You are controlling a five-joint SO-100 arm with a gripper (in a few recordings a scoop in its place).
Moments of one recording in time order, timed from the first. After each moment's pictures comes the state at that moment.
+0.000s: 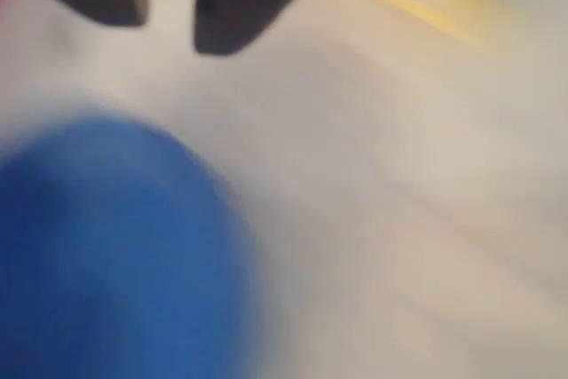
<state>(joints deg) -15.7 108.4 96.9 66.4 -4.1</state>
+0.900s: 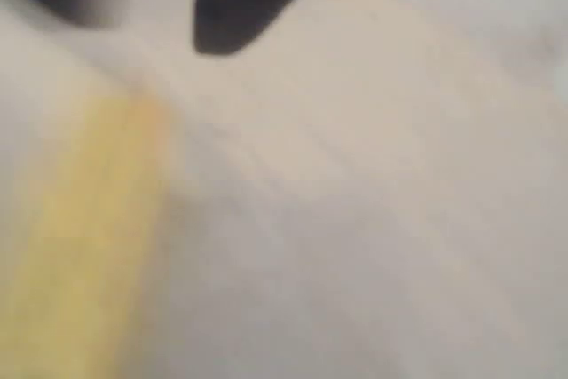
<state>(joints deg) 14.1 82.2 68.7 99.4 -70.8</state>
